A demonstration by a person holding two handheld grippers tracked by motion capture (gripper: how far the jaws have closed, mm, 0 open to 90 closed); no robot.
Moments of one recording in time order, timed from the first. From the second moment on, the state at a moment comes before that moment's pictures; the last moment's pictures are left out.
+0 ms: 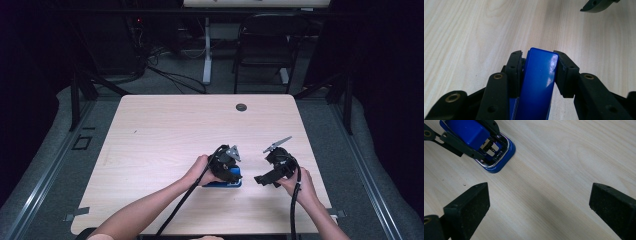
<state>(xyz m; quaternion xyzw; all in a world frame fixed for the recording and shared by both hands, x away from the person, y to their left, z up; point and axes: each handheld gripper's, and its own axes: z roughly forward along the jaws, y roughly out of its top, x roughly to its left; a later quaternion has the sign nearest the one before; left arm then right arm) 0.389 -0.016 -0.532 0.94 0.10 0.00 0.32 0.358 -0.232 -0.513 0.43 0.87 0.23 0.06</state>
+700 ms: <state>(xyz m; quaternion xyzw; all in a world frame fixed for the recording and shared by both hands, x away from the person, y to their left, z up) 0.393 0.005 -0.513 0.93 0.07 -0.02 0.35 0.363 -0.220 -0.514 0.44 0.84 0.30 0.06</state>
